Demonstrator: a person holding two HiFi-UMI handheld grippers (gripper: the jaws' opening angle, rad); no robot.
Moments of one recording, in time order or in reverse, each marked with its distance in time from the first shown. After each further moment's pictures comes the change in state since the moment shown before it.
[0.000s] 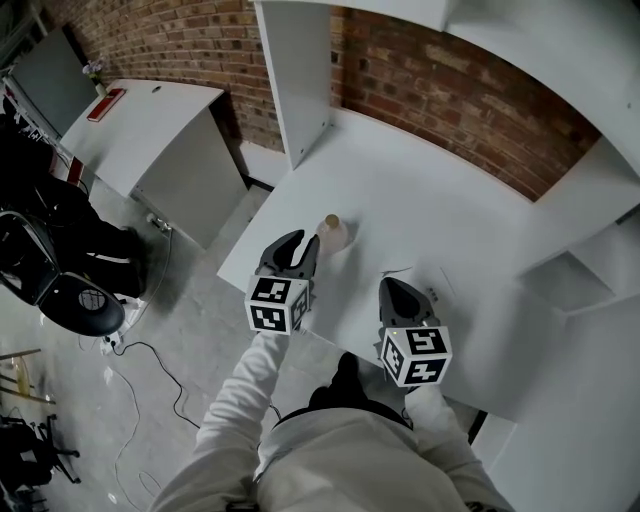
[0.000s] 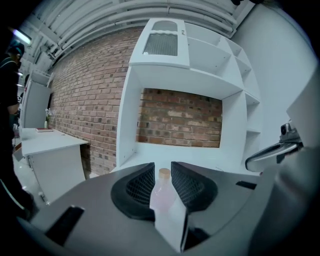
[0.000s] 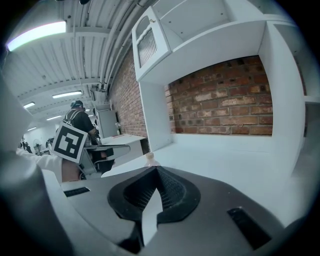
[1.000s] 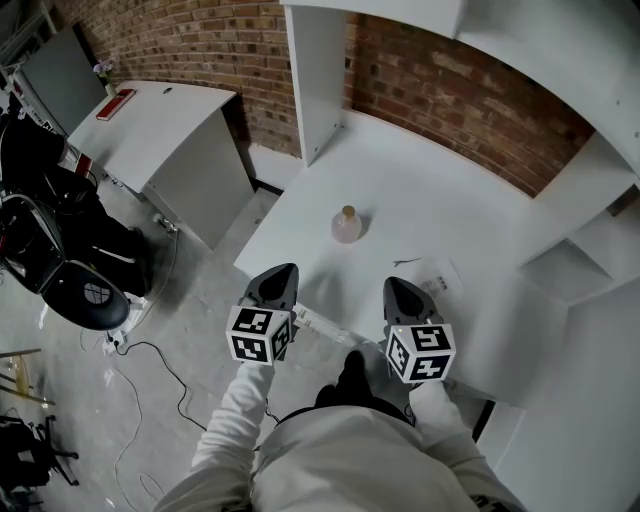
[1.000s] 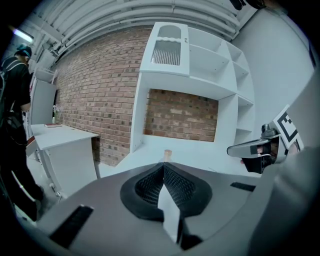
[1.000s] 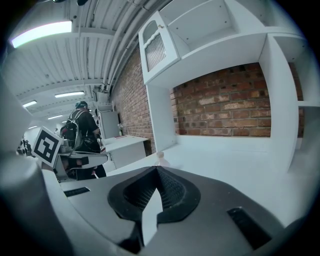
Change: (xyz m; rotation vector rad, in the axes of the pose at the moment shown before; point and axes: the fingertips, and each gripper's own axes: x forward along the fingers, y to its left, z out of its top) left arm -0.115 0.017 -0.029 -0.029 0.070 0.019; right arm -0.023 0.042 -0.007 -0.017 -0.027 0.001
